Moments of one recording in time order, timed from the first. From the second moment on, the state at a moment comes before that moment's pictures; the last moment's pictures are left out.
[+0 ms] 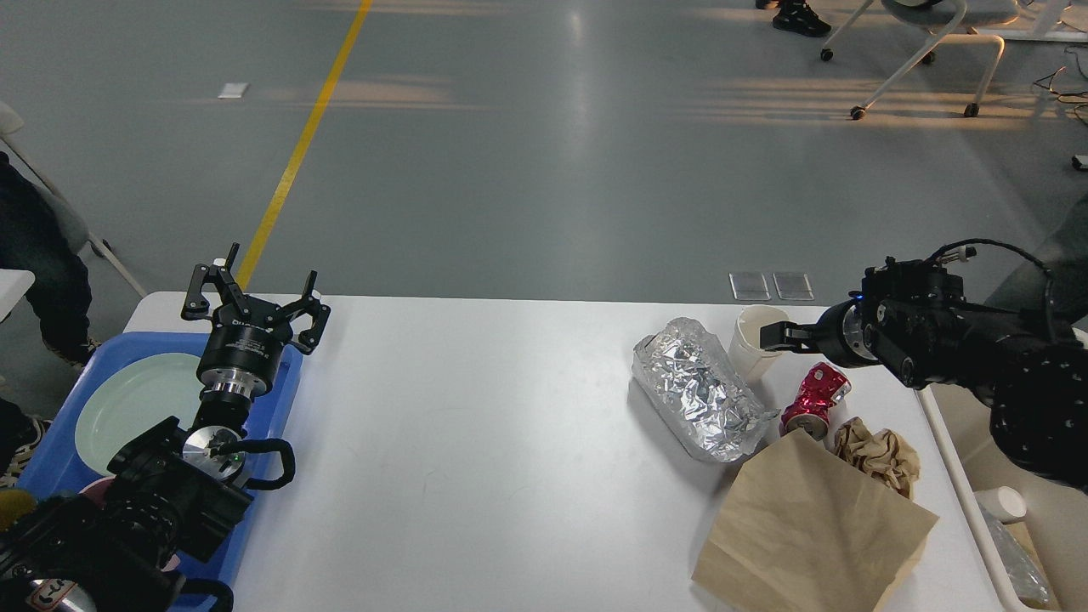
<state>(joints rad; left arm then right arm) -0.78 0.04 -0.89 0.04 -0.25 -0.84 -0.34 1.13 -0.18 -0.99 0.28 -0.40 0.43 0.15</state>
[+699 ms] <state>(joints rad) -0.78 0.04 -0.89 0.04 -0.25 -0.84 -0.34 1.16 -0.20 -0.89 0.29 -0.40 0.44 0.15</state>
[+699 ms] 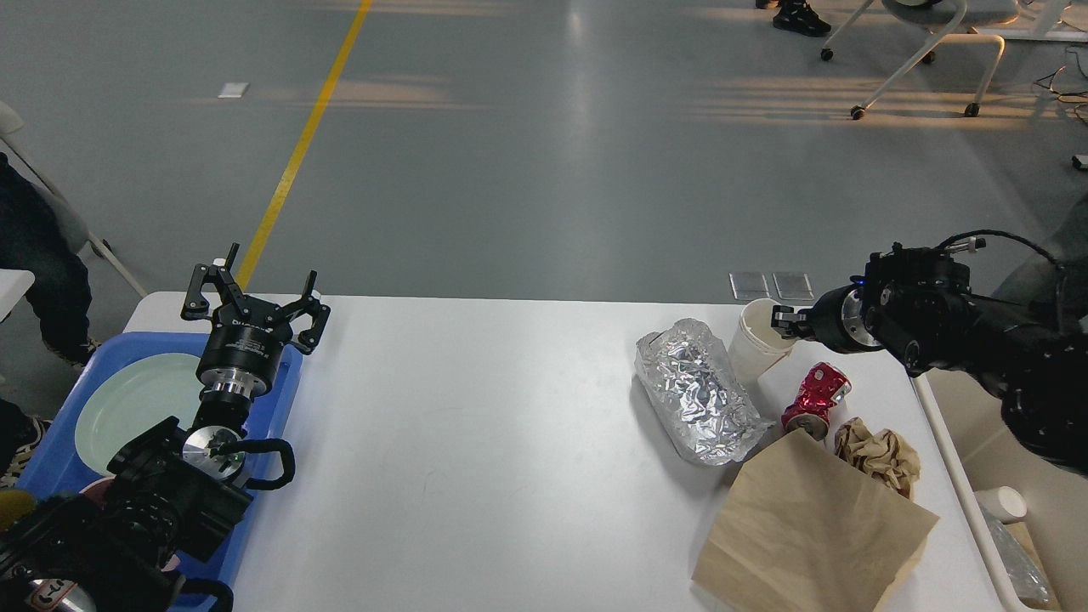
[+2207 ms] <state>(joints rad) -0.78 0.04 -0.89 0.04 -0.25 -0.84 -0.34 0.78 -0.65 -0.77 0.17 -0.25 0.29 0.15</state>
